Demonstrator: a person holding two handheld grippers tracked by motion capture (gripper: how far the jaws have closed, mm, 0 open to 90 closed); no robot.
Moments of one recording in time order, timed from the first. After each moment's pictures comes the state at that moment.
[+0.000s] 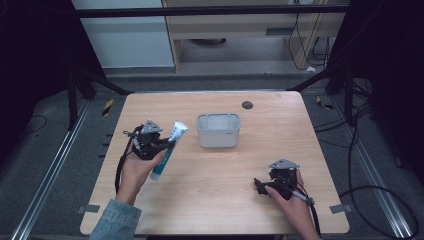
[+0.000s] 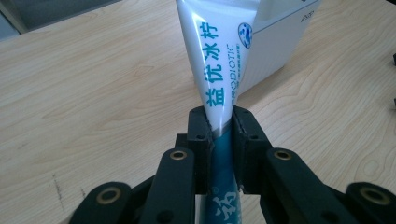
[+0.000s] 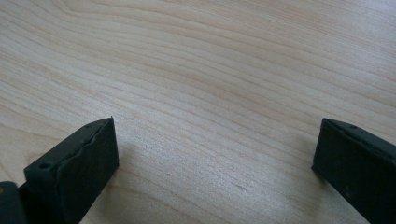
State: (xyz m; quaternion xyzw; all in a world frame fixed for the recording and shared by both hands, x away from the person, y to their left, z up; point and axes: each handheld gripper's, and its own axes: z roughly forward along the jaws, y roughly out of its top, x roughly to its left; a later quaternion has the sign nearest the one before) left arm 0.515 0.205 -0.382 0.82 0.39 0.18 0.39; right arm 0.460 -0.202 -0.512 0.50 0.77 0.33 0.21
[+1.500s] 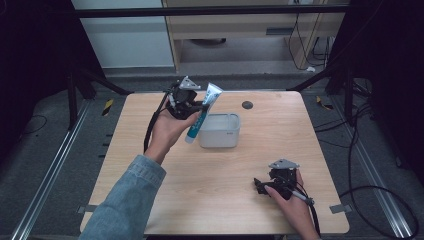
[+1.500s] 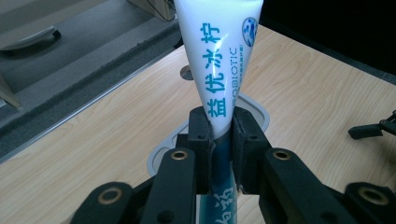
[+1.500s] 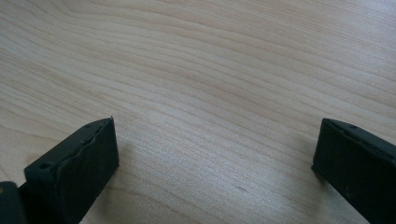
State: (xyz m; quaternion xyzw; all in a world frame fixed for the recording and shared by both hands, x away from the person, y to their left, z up) left arm 0.573 0.107 -0.288 0.84 0.31 0.19 0.41; right arm 0.460 -0.202 -0.513 0.49 0.78 0.33 0.21
